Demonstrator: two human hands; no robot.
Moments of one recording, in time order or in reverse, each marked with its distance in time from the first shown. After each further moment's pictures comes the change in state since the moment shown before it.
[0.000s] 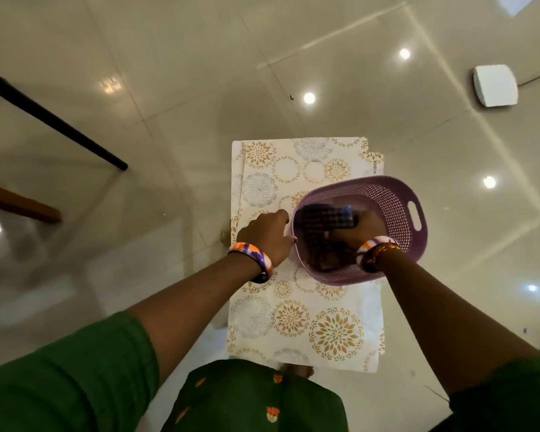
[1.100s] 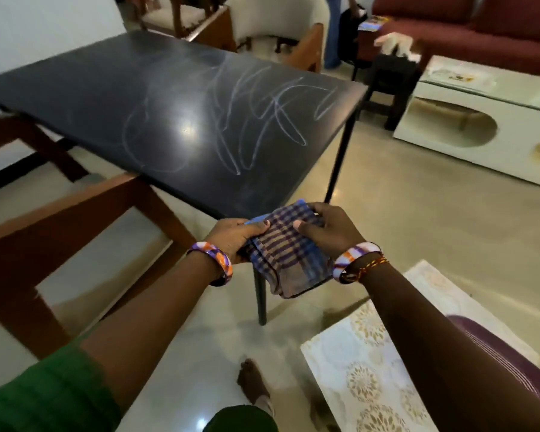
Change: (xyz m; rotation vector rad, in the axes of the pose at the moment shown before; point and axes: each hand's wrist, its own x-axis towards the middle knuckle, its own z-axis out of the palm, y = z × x) left_hand -0.375 -0.080 -0.011 -1.585 1.036 -0.519; right_hand -0.292 -0.179 0.113 -0.208 -0.675 -1.102
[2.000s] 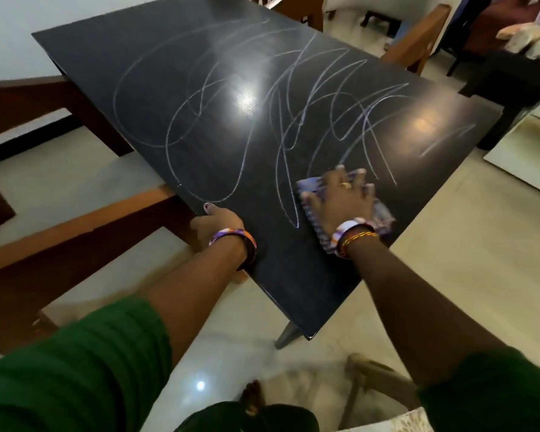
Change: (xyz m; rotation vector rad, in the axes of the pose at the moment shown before) left_hand 0.151 0.075 -0.077 -0.313 1.069 -0.181; right_hand 0.248 -0.019 0.075 -0.893 -0.010 -0.153
